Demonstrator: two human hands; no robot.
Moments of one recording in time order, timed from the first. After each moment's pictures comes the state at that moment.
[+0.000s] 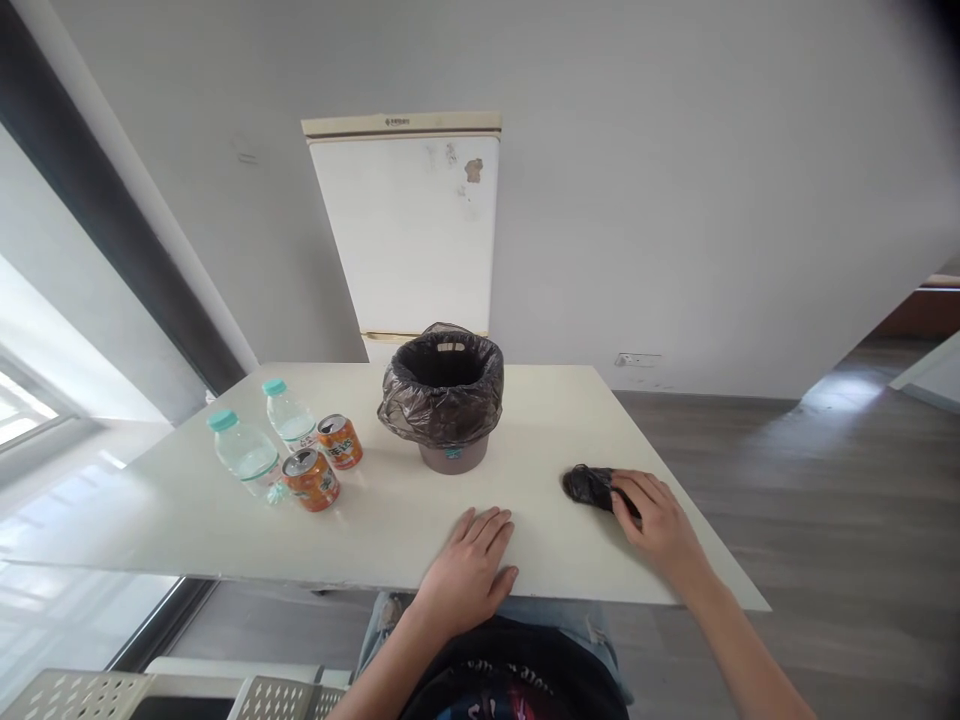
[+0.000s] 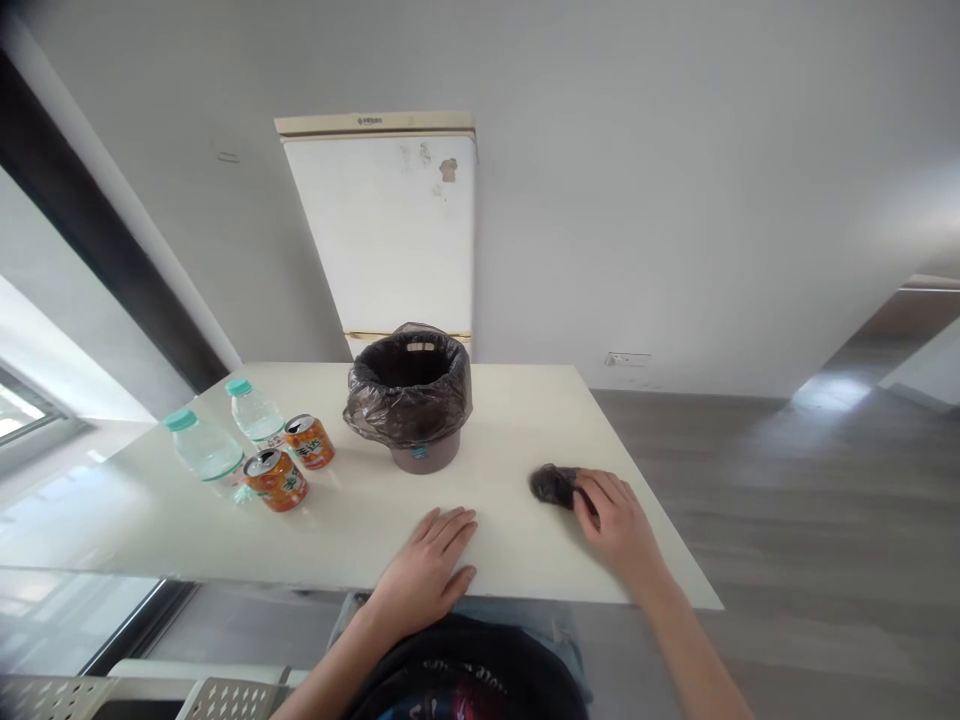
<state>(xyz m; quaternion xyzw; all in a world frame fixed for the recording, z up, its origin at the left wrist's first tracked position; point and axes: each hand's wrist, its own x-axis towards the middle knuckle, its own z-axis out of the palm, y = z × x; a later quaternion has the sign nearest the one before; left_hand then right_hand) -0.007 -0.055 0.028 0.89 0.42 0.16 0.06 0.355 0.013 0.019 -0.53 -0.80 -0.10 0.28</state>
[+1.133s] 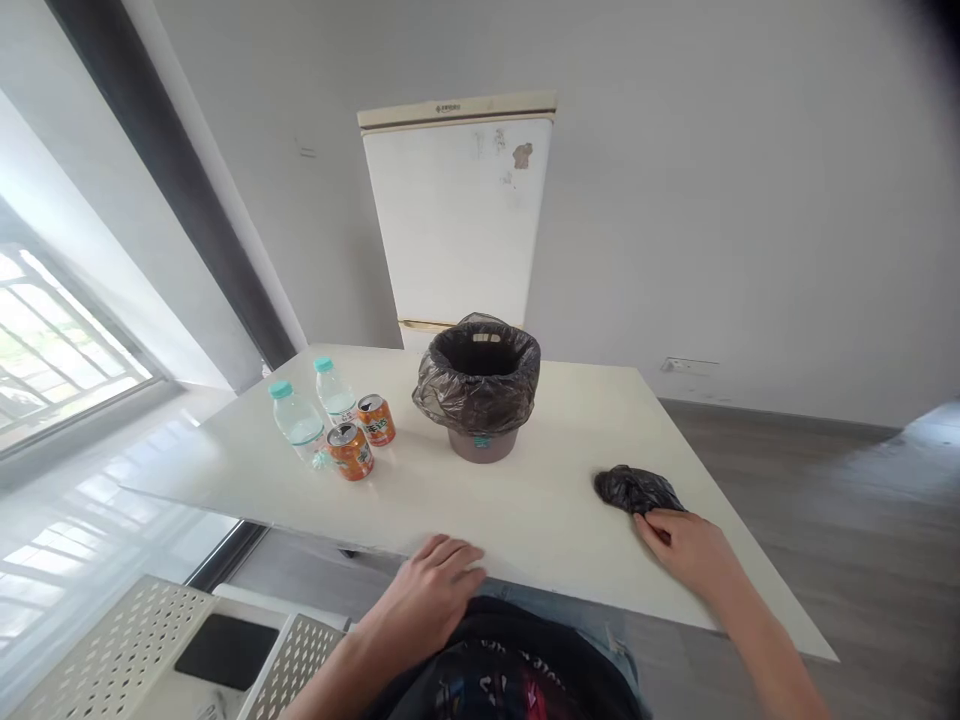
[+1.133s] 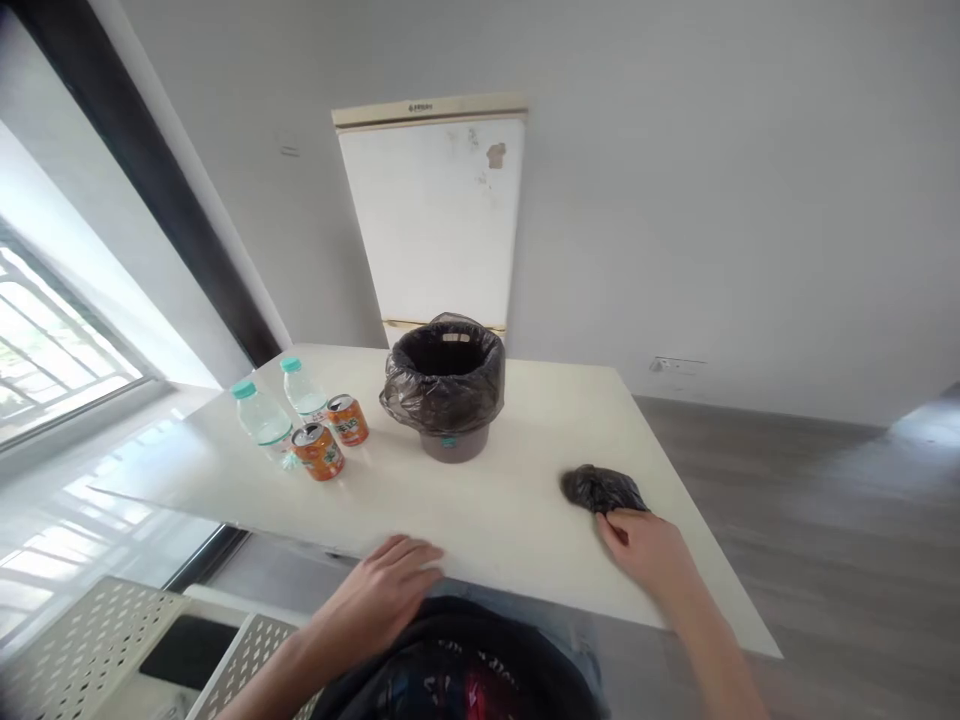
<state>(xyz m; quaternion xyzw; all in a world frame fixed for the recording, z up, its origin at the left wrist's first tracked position) -0.071 -0.118 0.070 0.88 0.43 0.17 0.07 0.359 0.016 0.011 -0.59 -0.79 0.09 0.13</state>
